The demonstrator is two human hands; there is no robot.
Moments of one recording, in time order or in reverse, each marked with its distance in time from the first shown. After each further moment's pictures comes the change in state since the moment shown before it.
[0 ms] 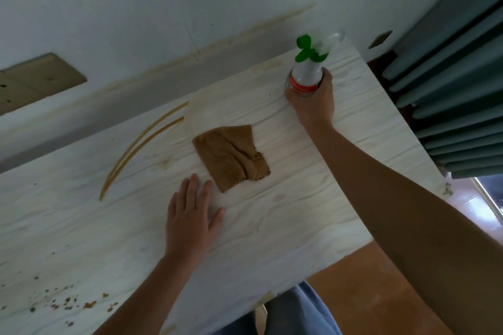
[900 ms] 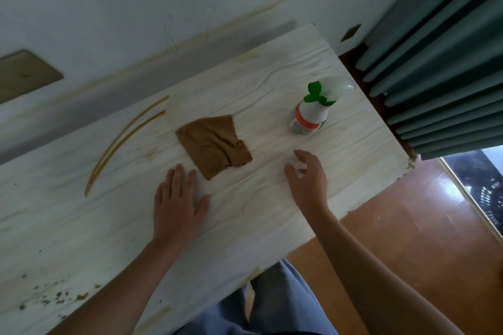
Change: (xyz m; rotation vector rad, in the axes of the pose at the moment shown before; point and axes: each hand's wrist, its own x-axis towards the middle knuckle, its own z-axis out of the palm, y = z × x) left_hand -0.001 -0.004 -0.006 -0.052 -0.090 0.006; right_hand -0.180 0.074 -0.072 -0.174 -0.100 0.105
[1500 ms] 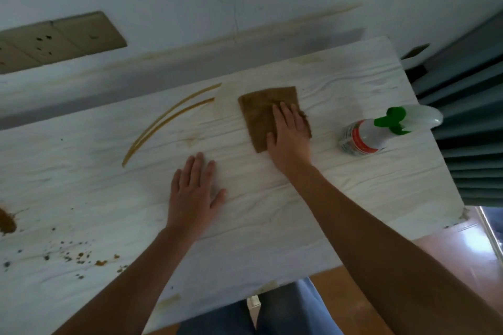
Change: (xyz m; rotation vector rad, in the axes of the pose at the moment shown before) left_hand 0.001 -0.024 -0.005 -0.009 0.028 -0.095; right_hand 0.079 -0.093 0.118 -0.603 -0.268 -0.535
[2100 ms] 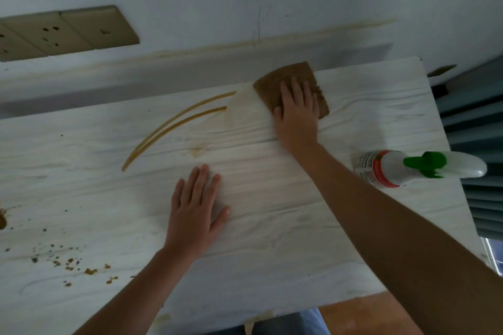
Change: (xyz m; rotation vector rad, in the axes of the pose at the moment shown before) left_hand -0.001 -0.003 0.022 -0.039 0.192 0.024; right_hand 0.088 -0.019 -0.010 -0.094 0.062 -0.056
